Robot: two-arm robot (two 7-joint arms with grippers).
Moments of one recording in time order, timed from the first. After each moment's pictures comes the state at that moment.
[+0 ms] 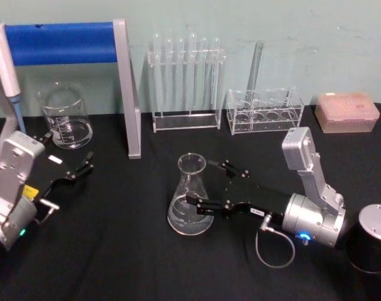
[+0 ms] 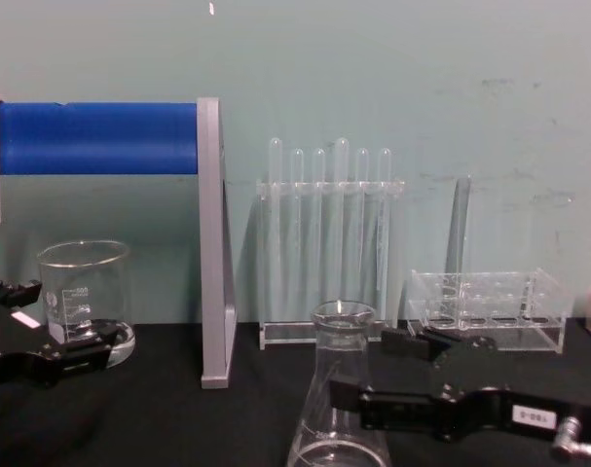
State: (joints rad) left arm -0.20 0.60 0.45 -1.41 -0.25 -0.12 0.03; right arm 0.31 0.44 -0.53 -1.36 0.47 -0.08 0.66
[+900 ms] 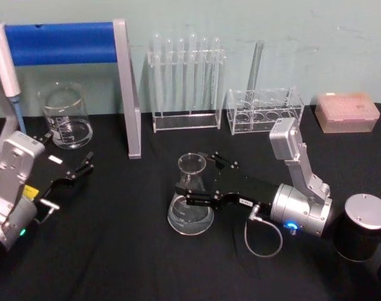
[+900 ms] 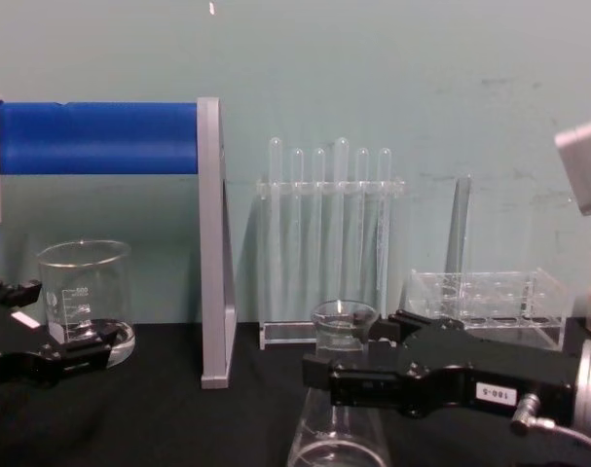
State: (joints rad) left arm -0.20 0.60 0.45 -1.41 -0.25 -0.12 0.03; right arm 0.38 0.40 -0.55 -1.29 0.47 -0.08 0.67
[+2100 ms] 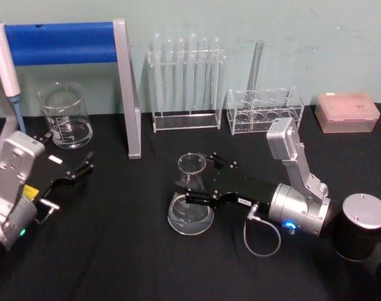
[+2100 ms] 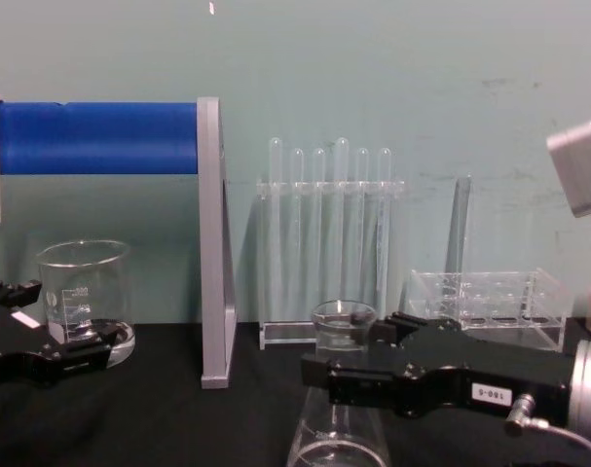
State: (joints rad) left arm -0.20 0.60 0.45 -1.41 -0.25 -0.12 0.03; right arm 0.38 0.39 -0.56 -1.28 0.45 -0.08 0.66
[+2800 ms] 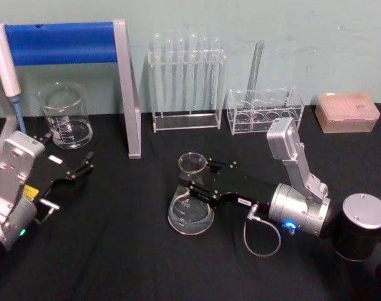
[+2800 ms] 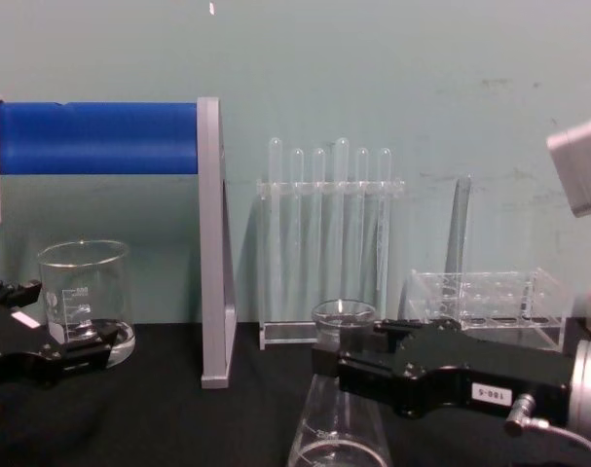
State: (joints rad) left arm -0.20 0.60 0.45 -1.41 -0.25 -0.12 0.03; right arm 0.38 0.39 -0.56 -1.28 0.46 -0.08 0.66
